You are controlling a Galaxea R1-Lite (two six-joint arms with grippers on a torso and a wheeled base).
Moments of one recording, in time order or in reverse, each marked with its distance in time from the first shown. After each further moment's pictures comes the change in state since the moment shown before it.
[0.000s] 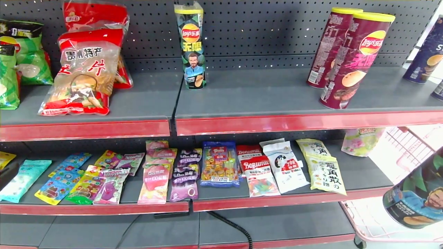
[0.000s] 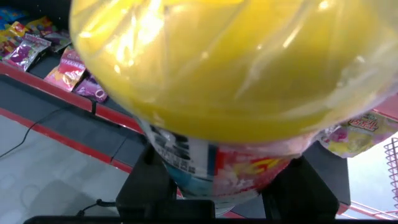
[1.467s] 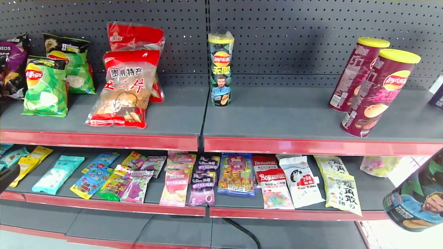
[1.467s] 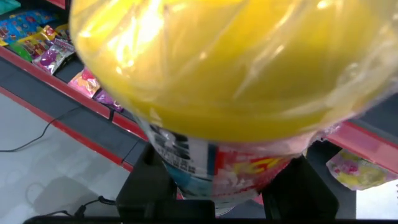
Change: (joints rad) left arm 0.000 0.000 0.003 0.000 -0.001 0.001; right arm -0.002 0.000 0.025 -0.006 -0.004 -0.023
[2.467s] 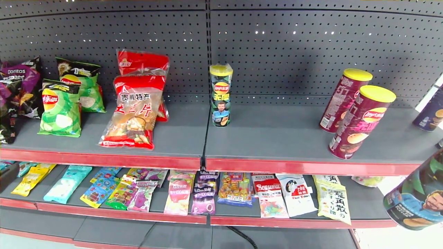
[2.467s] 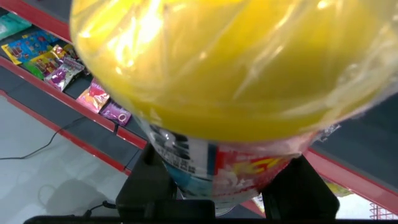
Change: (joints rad) left arm 0.000 0.000 -0.001 0.000 0.001 0.000; right arm 0.000 -0.001 -0.003 -0.002 0.001 0.000
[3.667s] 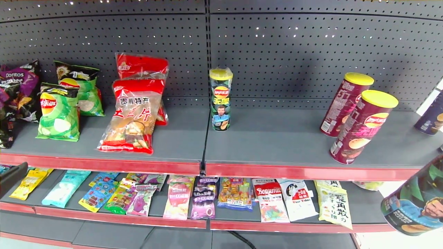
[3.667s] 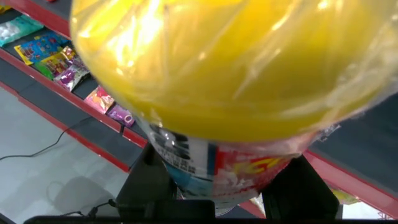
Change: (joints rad) left arm 0.000 0.039 -0.011 0.000 0.001 0.051; right arm 0.000 -0.014 0.019 -0.004 0.036 0.004
